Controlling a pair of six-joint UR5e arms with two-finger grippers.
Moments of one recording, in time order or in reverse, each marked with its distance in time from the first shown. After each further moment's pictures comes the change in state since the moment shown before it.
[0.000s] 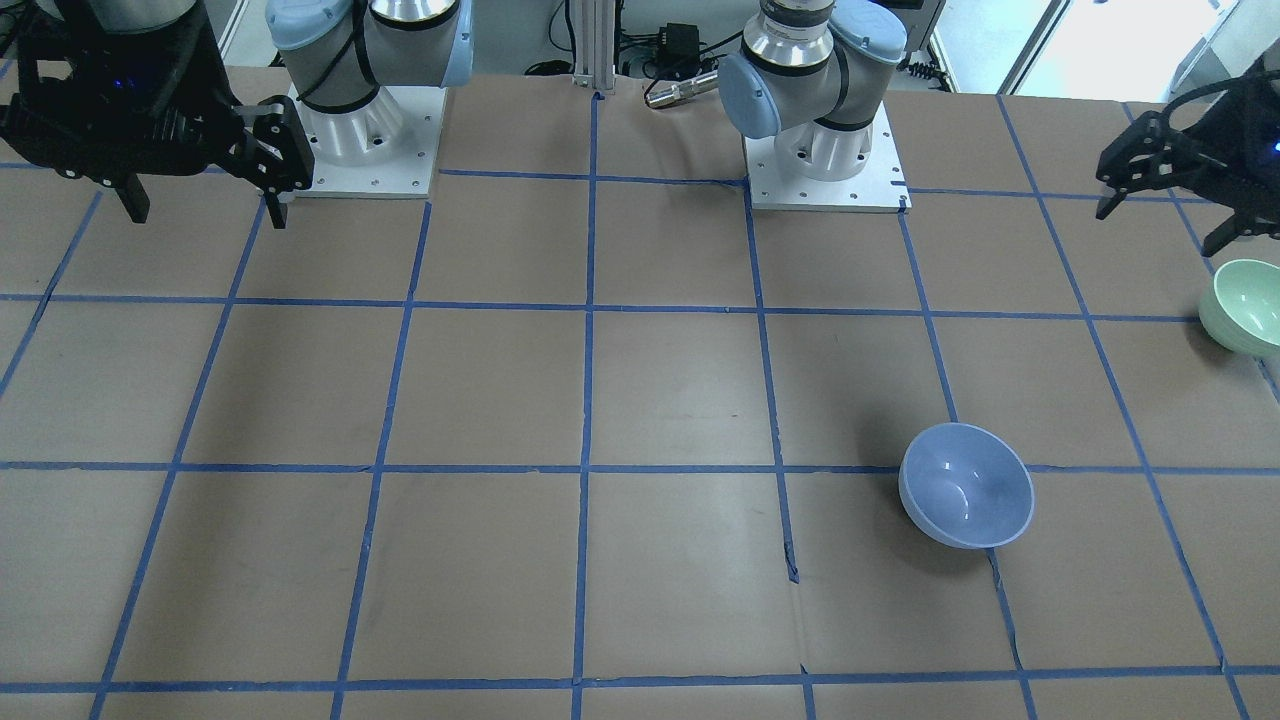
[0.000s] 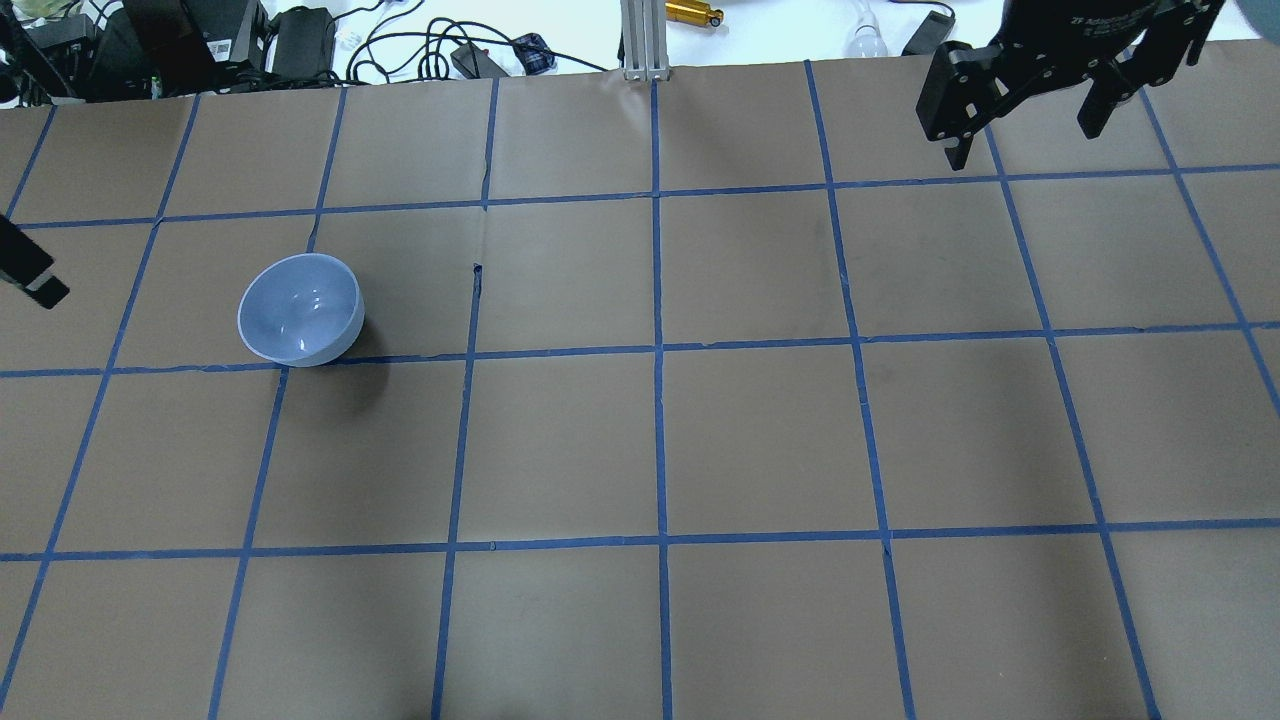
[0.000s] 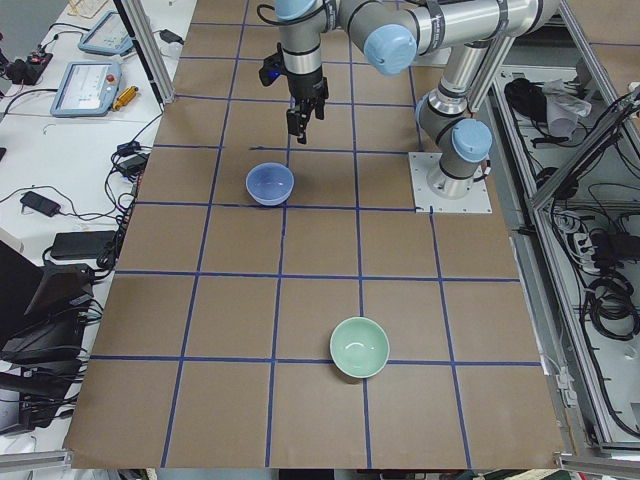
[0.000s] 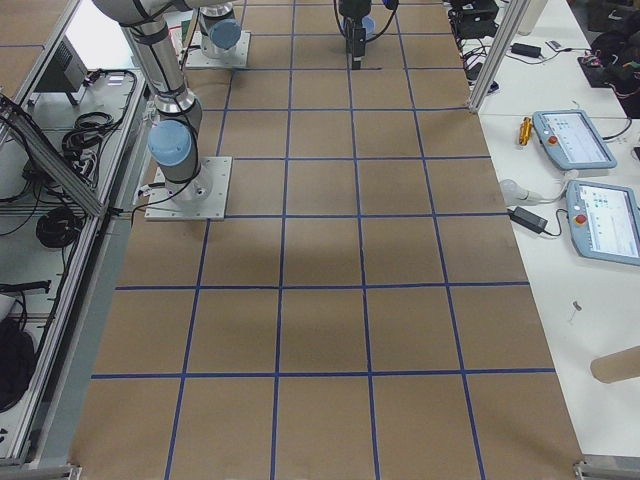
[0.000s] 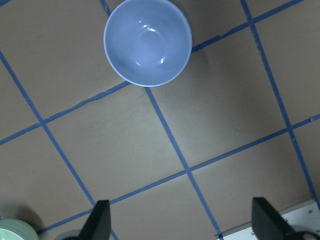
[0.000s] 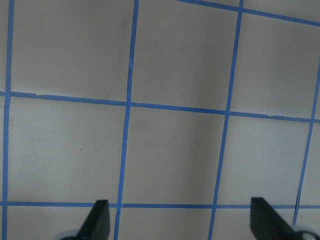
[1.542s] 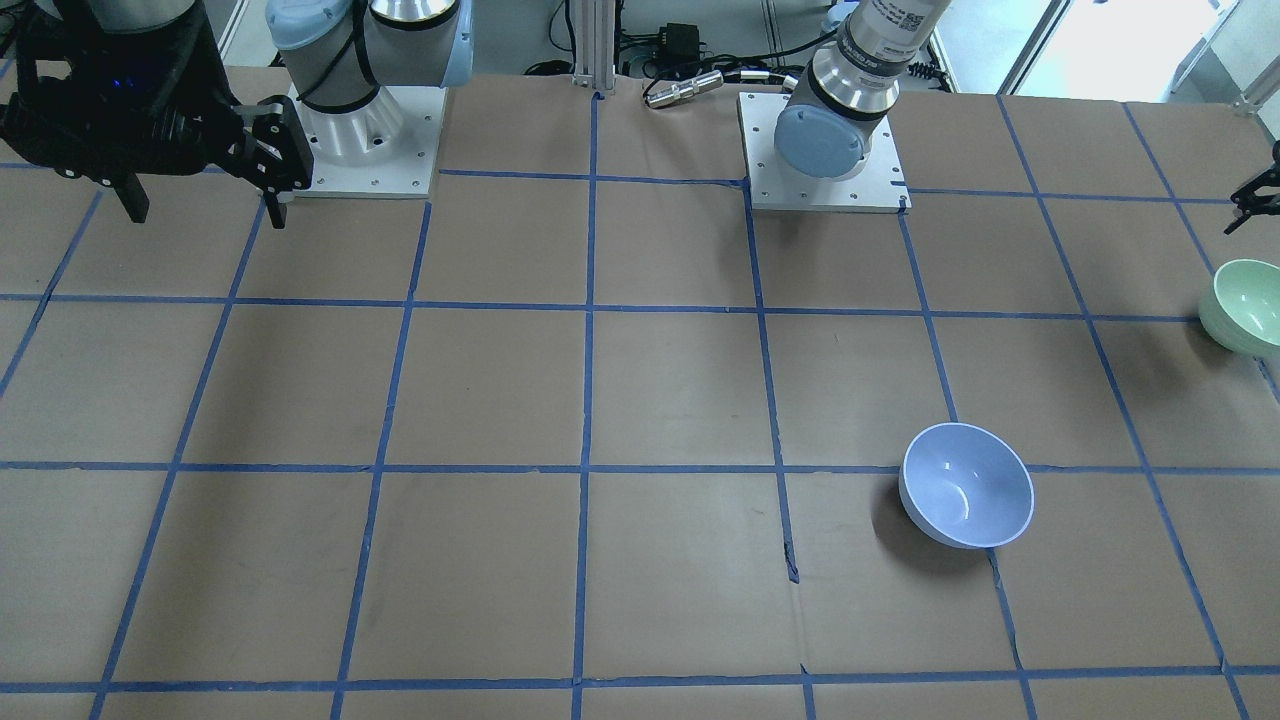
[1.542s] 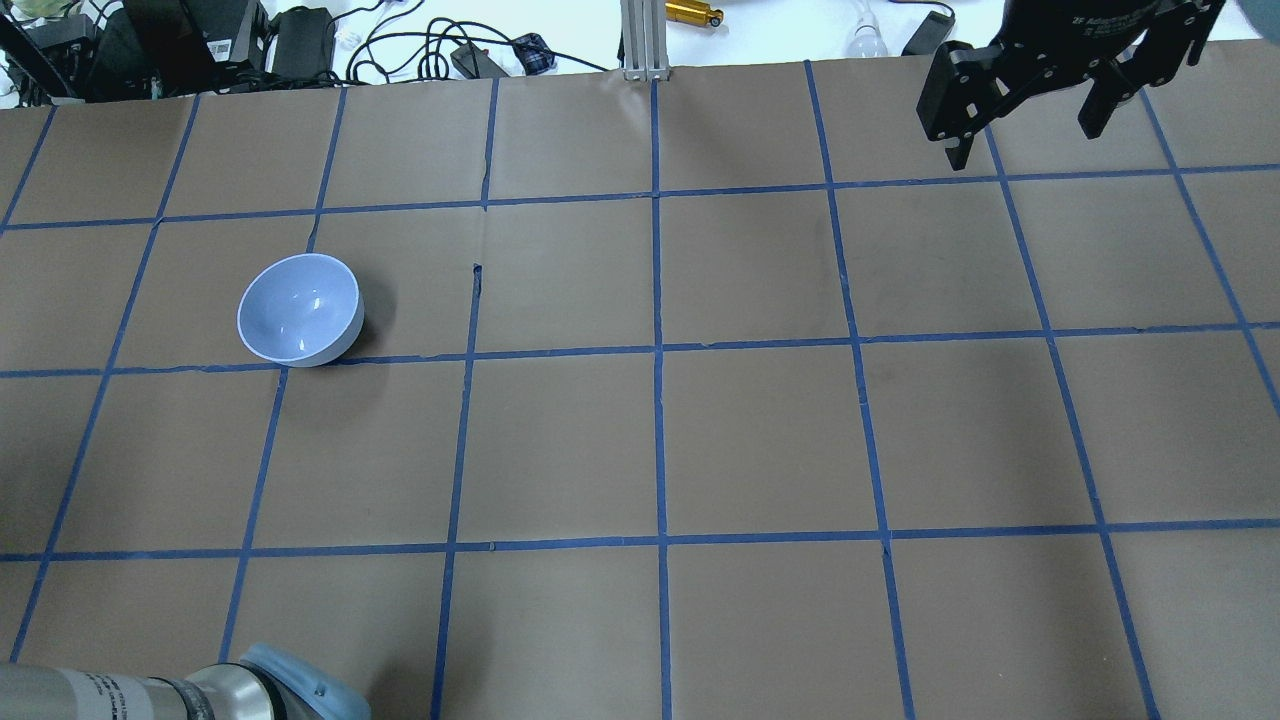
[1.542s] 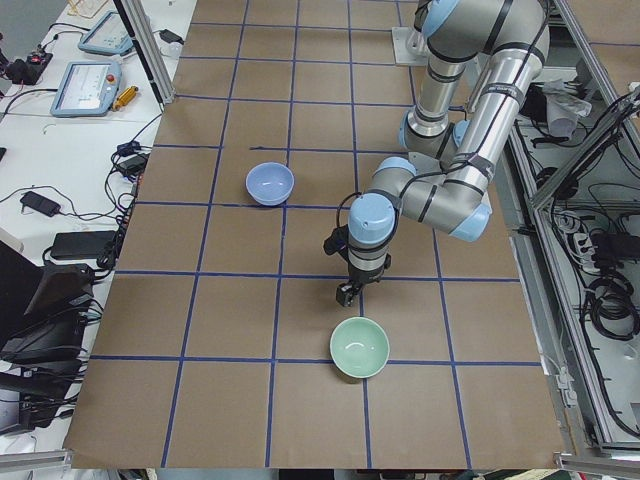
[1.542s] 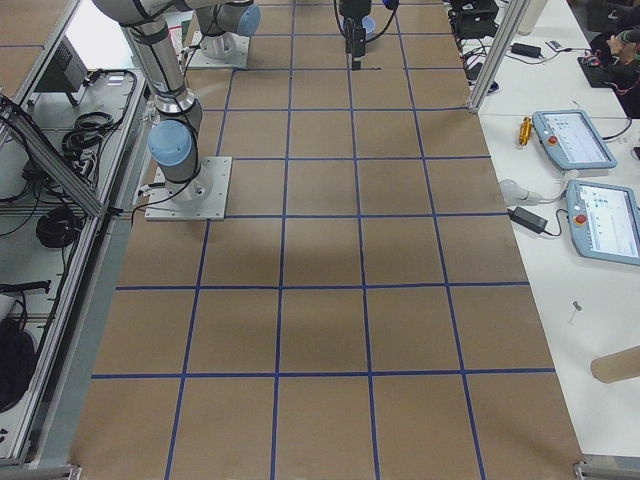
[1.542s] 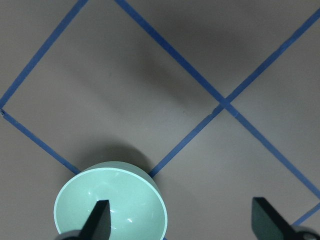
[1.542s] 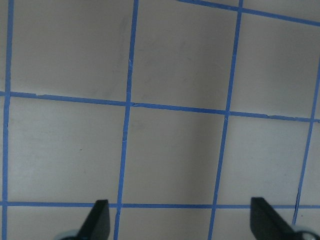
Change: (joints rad) left arm 0.632 -0.238 -0.234 0.568 -0.024 1.008; right arm -0.001 0.000 0.000 0.000 0.000 0.000
